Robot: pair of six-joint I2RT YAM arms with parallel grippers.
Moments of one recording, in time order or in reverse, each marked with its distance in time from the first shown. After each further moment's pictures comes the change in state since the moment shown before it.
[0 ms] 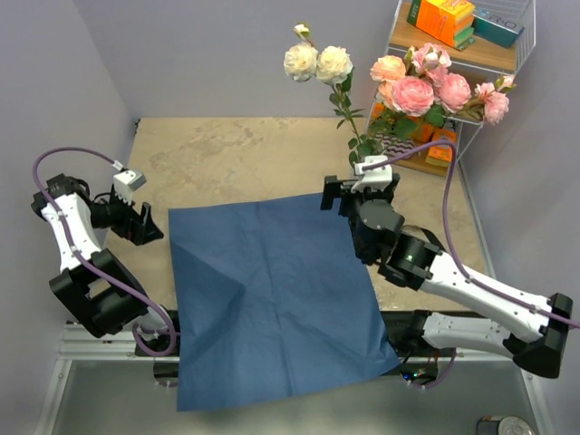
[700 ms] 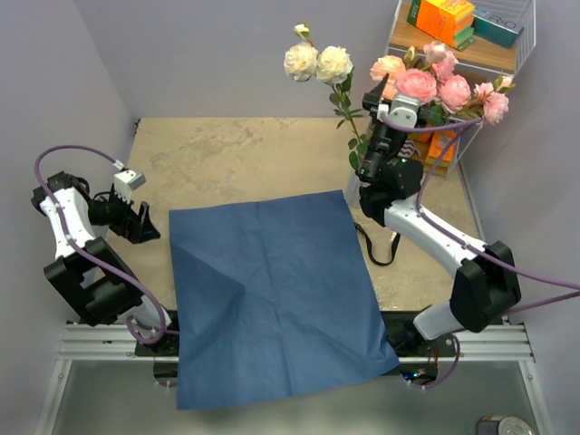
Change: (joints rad) left arm 0.000 0.086 0.033 0.001 -0.037 0.036; right arm -0.454 0.442 0.179 1.155 -0.262 -0.691
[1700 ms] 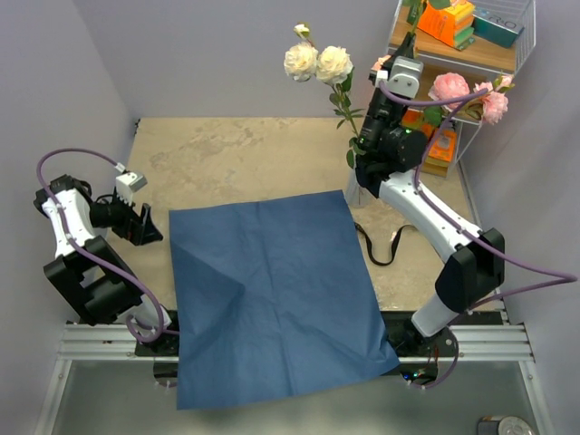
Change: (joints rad) left arm 0.000 -0.003 -0.034 0.000 0.022 0.000; right arm -0.004 0.098 0.333 -0.078 -0.089 -0.067
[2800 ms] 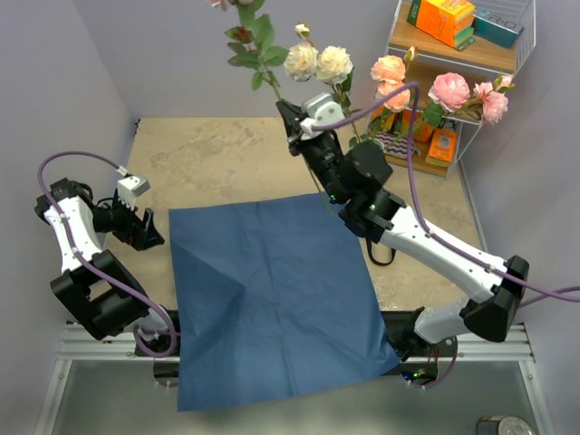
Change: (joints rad) left arm 0.000 -0.097 -0.046 0.000 -0.016 0.000; right arm 0.383 -0.165 -0.027 -0.808 -0.328 0.414
